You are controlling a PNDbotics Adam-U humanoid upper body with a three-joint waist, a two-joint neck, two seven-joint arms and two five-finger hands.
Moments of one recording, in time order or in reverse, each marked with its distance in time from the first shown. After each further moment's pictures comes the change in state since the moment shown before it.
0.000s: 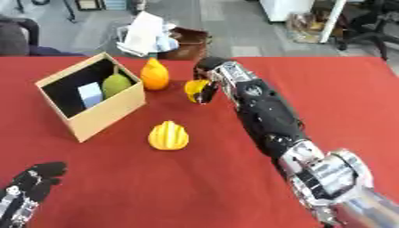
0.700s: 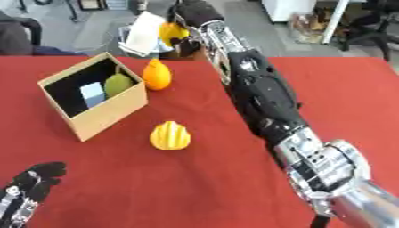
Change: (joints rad) left arm 0.000 0.000 0.000 0.001 0.000 0.000 -0.001; right arm -0.051 -0.001 0.048 -0.219 -0.101 0.020 -0.245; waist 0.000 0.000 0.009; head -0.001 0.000
